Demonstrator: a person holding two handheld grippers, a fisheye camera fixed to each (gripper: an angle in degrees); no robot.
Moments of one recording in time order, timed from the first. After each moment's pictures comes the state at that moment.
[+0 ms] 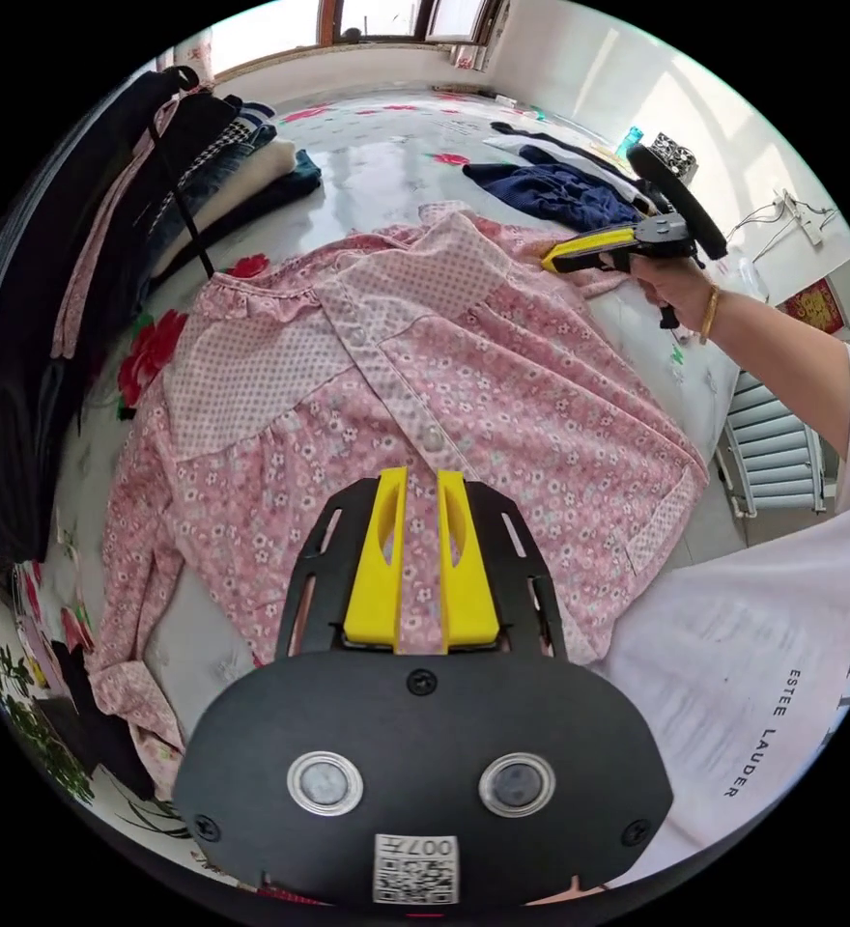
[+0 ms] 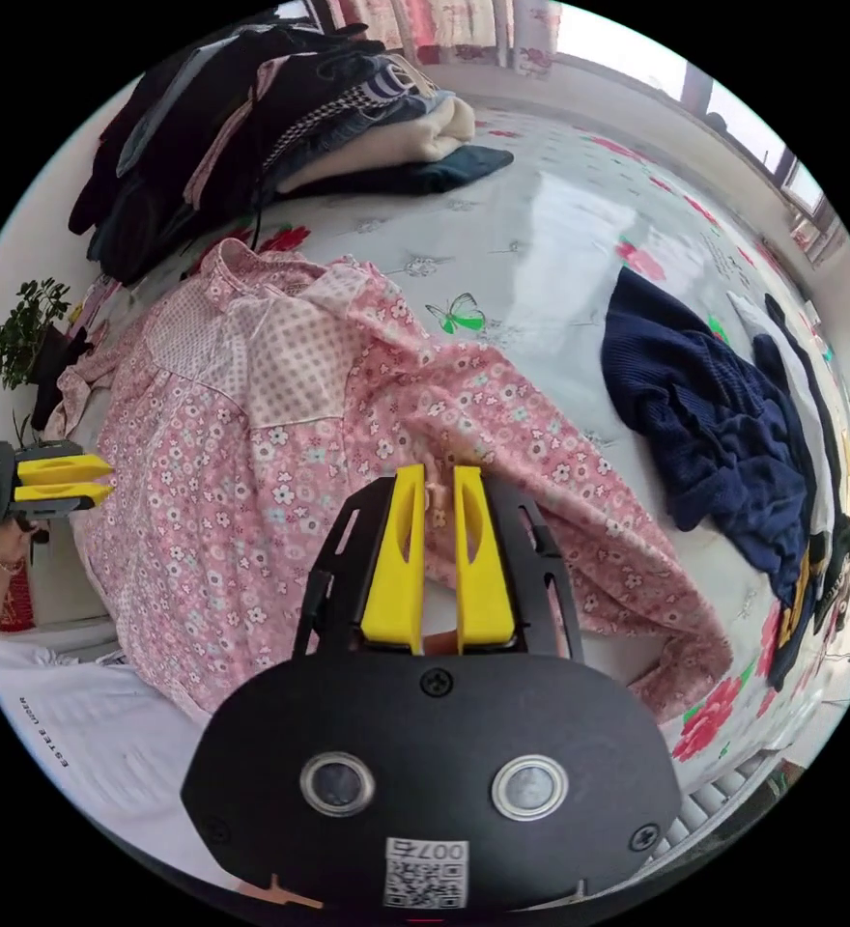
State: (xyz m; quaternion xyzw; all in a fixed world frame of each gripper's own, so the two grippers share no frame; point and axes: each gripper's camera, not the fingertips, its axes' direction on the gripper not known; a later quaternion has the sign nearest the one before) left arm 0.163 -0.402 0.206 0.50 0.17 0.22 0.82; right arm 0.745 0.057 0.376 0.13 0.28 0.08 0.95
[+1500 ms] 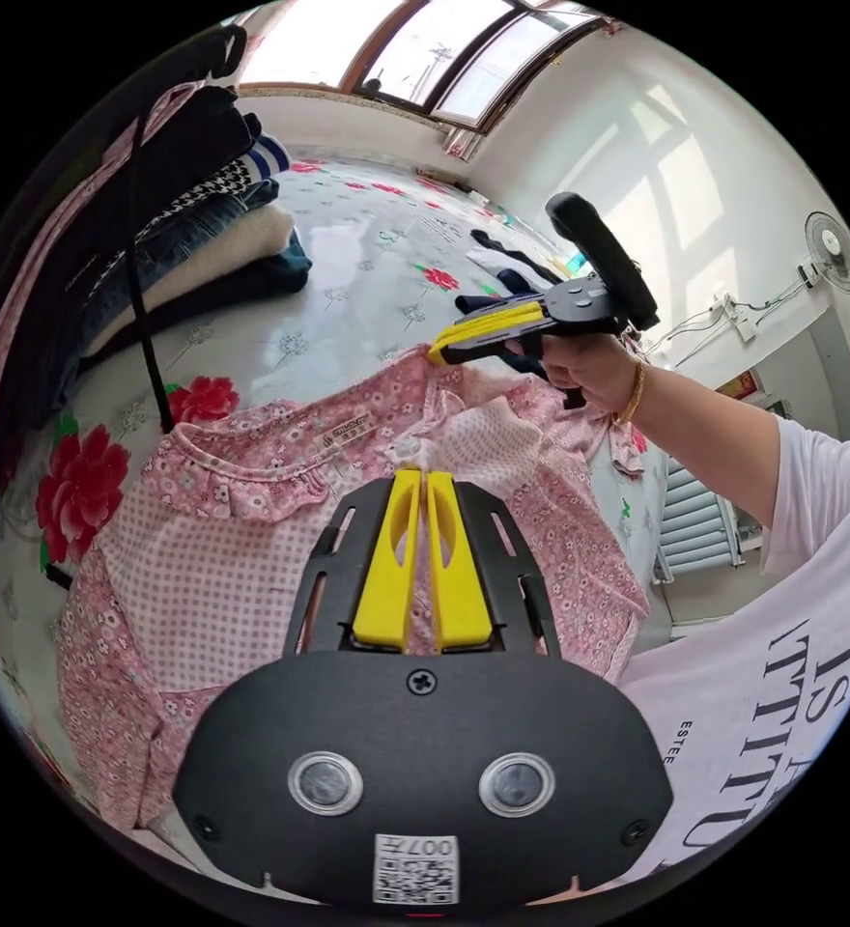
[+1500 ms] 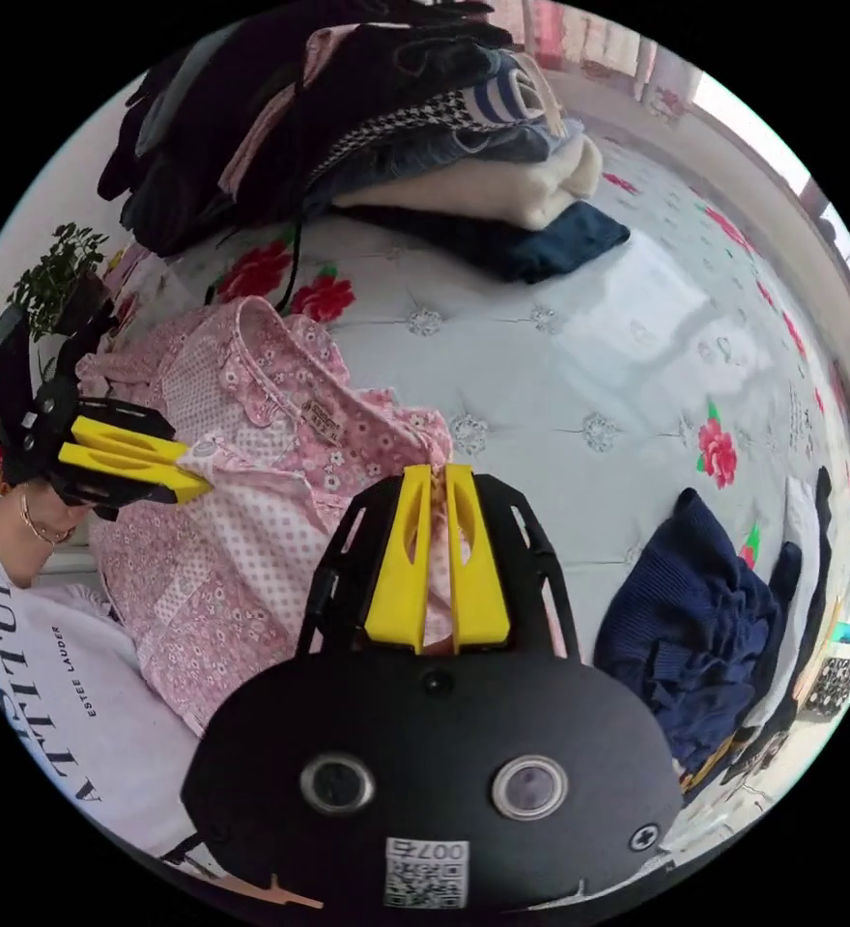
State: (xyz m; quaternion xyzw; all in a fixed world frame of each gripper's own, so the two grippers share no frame) left arm 0.084 -0.526 0.118 0.57 0.33 0.25 0.71; right arm 0.753 -0.065 0.358 0.12 0.23 -0.03 0.97
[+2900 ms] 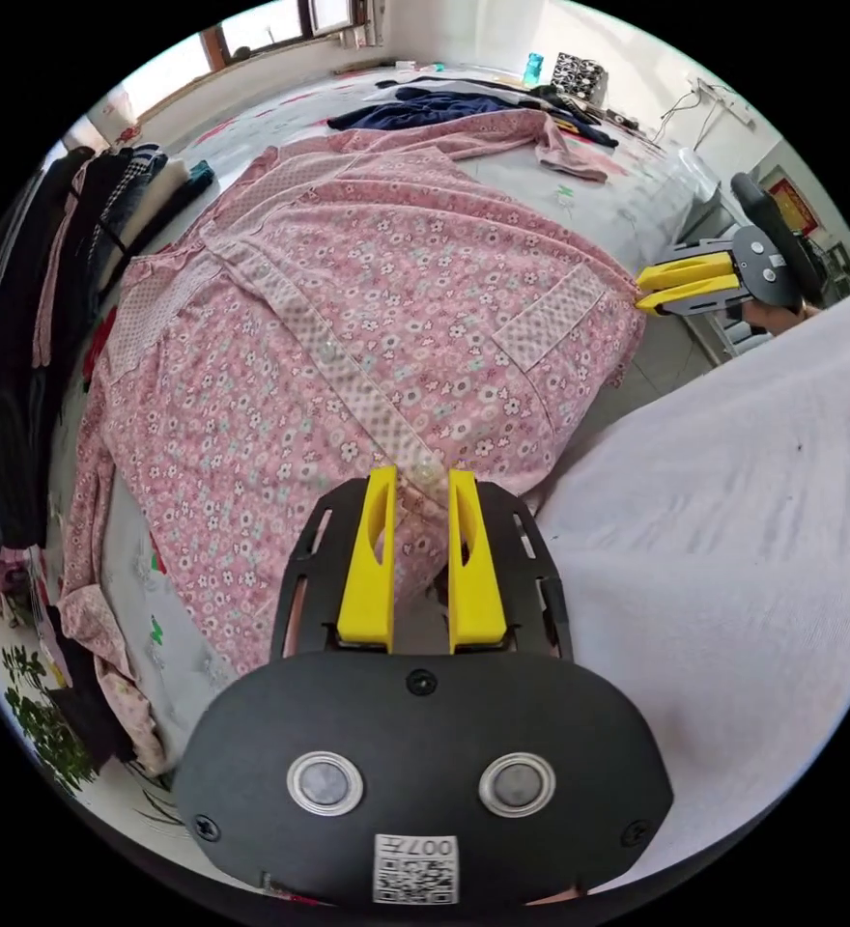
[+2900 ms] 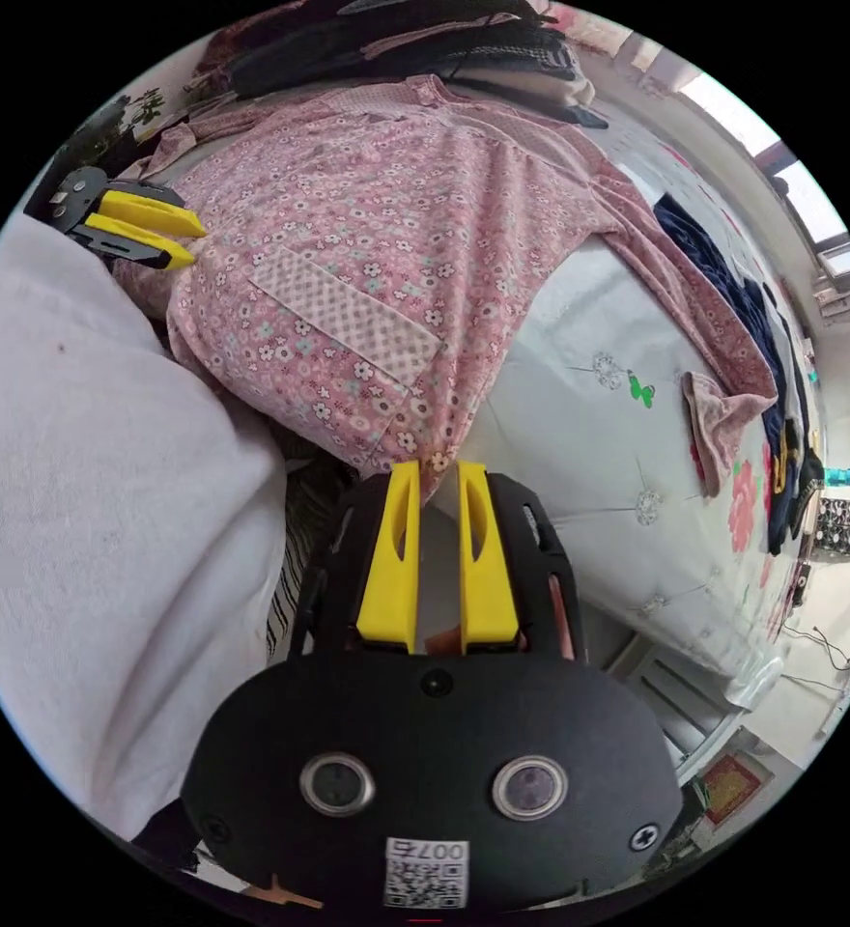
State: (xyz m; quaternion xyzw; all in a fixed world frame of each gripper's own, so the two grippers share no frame) left arm 0.216 -0.239 0.177 0.48 0.09 0.27 0.83; right arm 0.648 0.379 0.577 0.01 0.32 0.01 0.95
